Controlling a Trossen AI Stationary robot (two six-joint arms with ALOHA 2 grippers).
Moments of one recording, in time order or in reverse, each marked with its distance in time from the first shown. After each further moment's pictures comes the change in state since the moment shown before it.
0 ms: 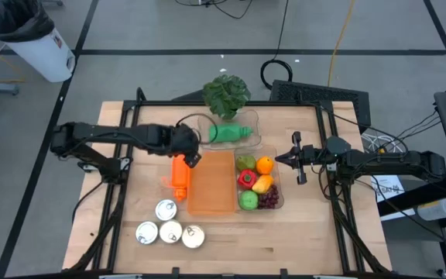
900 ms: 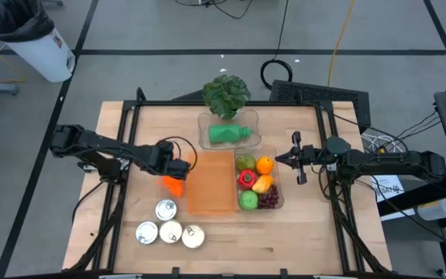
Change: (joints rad) left arm -0.160 0.001 -0.268 -0.133 -0.040 -0.693; right arm 0.000 0.000 0.000 0.000 0.000 0.000
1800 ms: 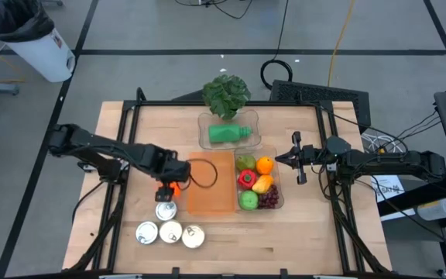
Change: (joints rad) left arm -0.075 -0.029 0.161 0.006 0.397 1.318; right arm 0.000 0.000 0.000 0.000 0.000 0.000
